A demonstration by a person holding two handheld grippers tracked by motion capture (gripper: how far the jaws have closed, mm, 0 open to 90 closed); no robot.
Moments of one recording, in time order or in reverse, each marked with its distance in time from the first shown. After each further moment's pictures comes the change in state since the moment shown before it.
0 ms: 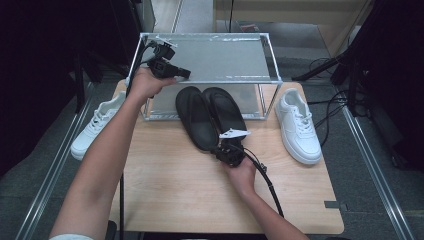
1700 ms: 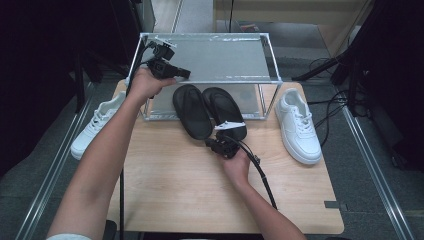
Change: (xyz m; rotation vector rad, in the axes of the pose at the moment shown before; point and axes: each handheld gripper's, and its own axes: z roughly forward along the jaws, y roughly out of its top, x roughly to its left) left arm 0.001 -0.002 0.000 -0.008 -0.008 -0.001; right arm -0.005 0.022 0.021 -0.001 0.001 0.022
